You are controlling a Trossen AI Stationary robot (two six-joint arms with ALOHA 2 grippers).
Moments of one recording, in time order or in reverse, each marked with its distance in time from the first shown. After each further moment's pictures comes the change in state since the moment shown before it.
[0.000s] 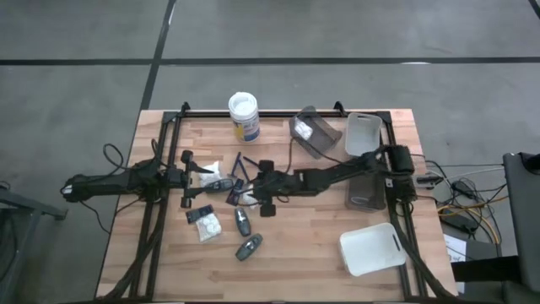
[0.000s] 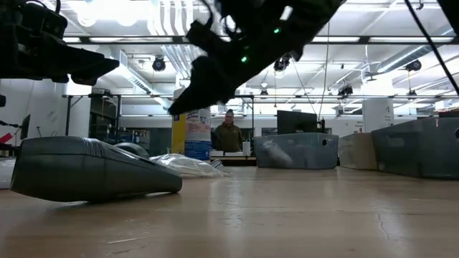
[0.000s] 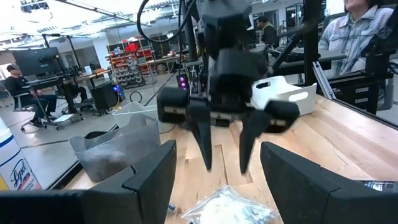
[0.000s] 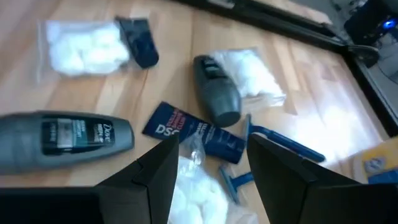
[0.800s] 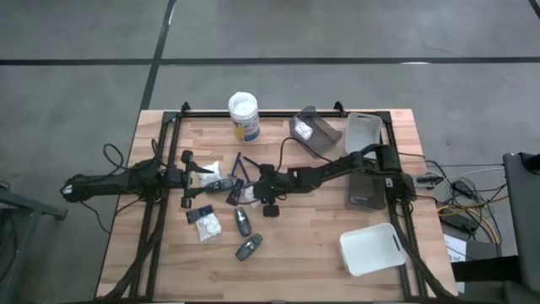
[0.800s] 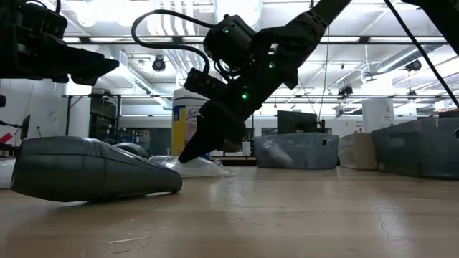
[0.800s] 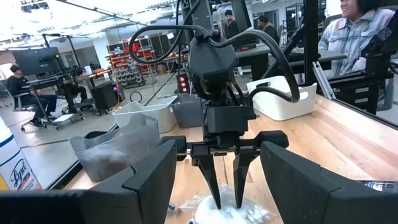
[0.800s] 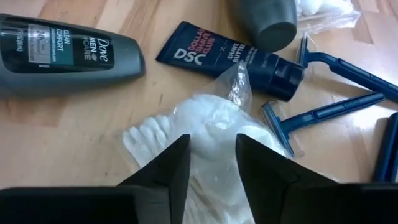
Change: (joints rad) left arm 0.000 0.001 0.000 -0.001 0.000 0.000; right arm -0.057 0.090 -0.007 -0.083 -0.150 0.073
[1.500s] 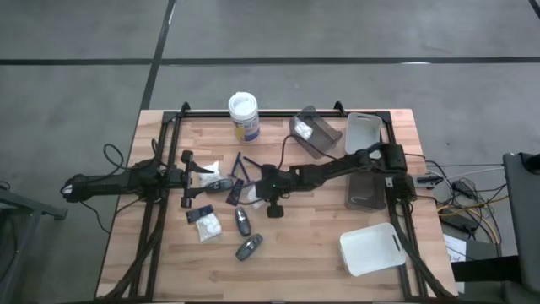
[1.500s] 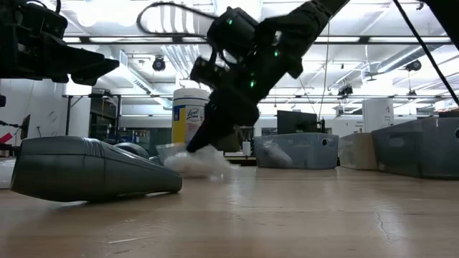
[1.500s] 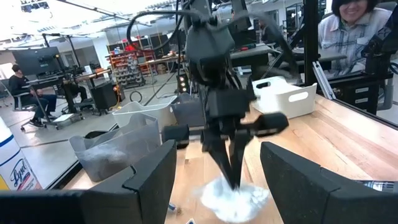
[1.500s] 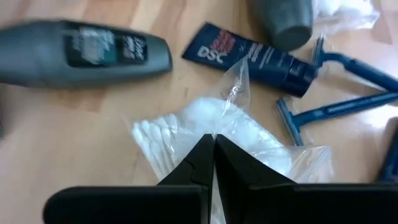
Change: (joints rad) left arm 0.000 0.000 0.000 0.000 0.000 0.000; right arm -0.002 -0.075 -0.004 -0.099 -0.079 -0.007
